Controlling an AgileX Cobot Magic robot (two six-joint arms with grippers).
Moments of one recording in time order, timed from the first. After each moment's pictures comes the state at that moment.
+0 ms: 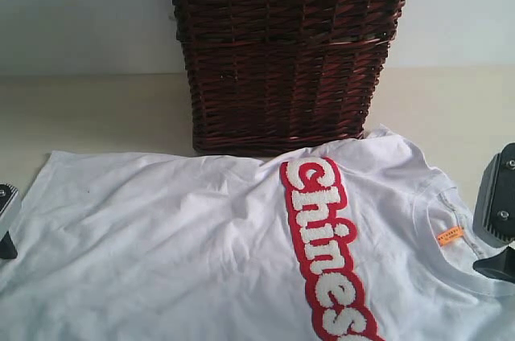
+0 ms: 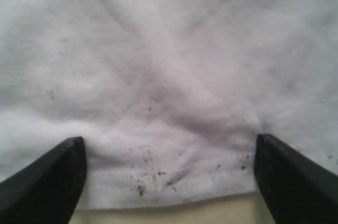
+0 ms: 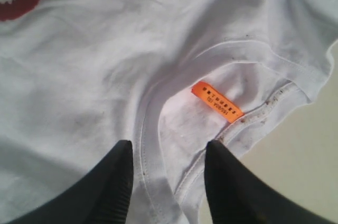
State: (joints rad) left arm 0.14 1.78 -0.75 -0.32 0.69 2.08; right arm 0.01 1.21 -0.43 0.51 0.48 -1.52
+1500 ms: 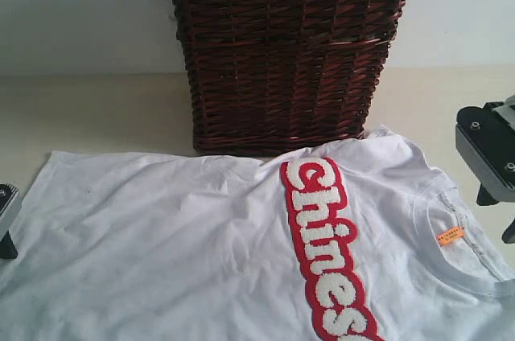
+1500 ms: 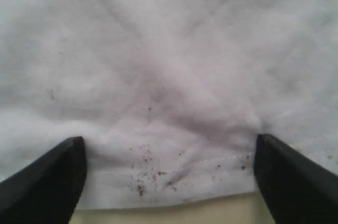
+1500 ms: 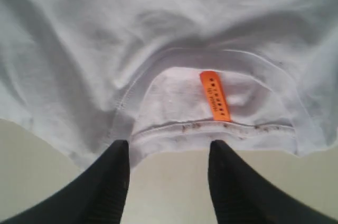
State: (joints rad) left arm 0.14 1.78 -0.75 -0.32 0.69 2.08; right arm 0.07 1.51 -0.94 0.11 1.05 -1.69
